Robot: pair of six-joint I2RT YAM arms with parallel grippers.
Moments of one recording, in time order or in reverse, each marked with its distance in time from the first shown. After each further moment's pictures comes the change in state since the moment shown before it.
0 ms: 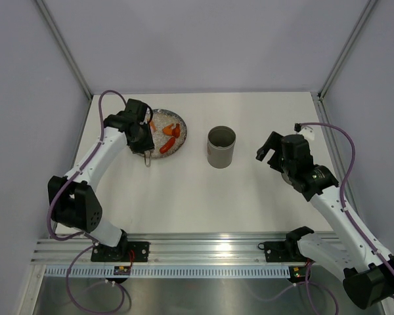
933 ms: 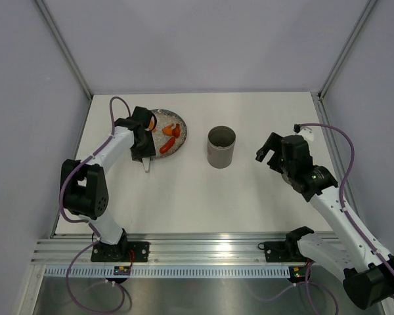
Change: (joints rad) left arm 0.026 0.136 -0.075 0.074 -0.061 -0.002; right arm 0.000 -0.002 -0.014 0.007 -0.007 0.000
